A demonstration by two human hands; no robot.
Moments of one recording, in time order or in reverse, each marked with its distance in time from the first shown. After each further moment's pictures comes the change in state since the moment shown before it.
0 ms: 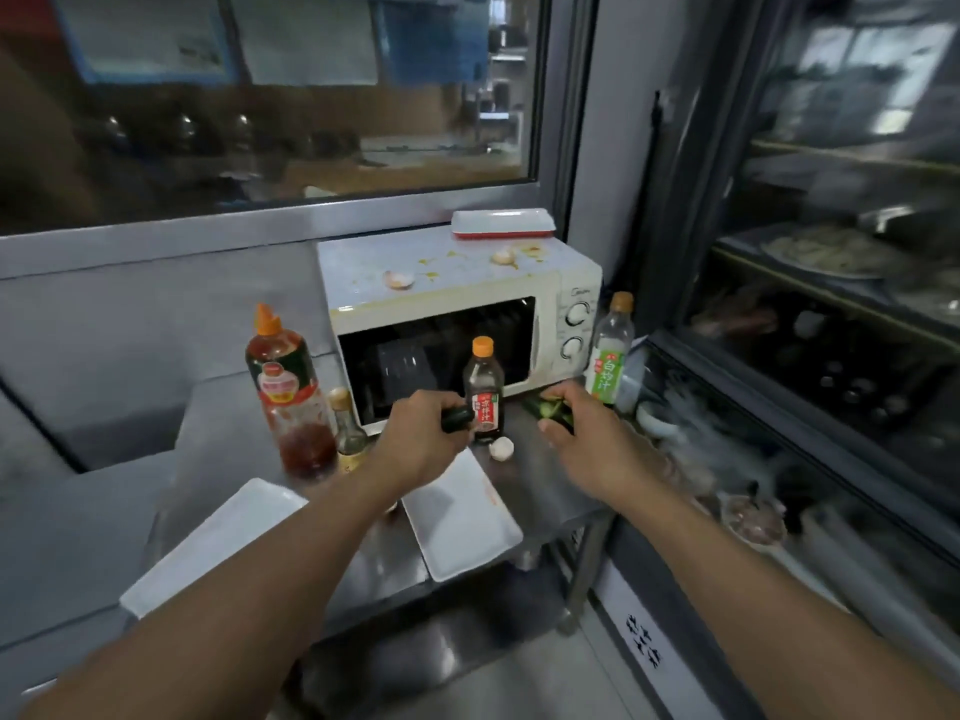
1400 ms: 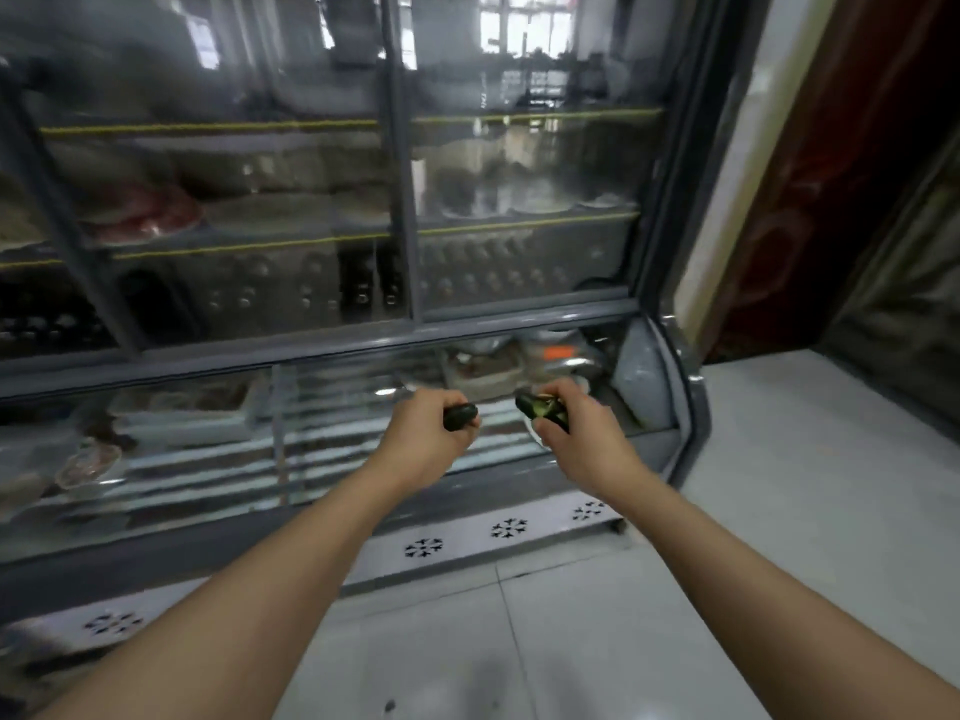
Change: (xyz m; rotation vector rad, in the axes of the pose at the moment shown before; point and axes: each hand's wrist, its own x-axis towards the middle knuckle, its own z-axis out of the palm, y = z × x) left_hand -0.611 0.408 0.249 -0.283 -1.088 0.934; right_hand -0.819 0.057 -0.255 -0.175 0.938 0.956
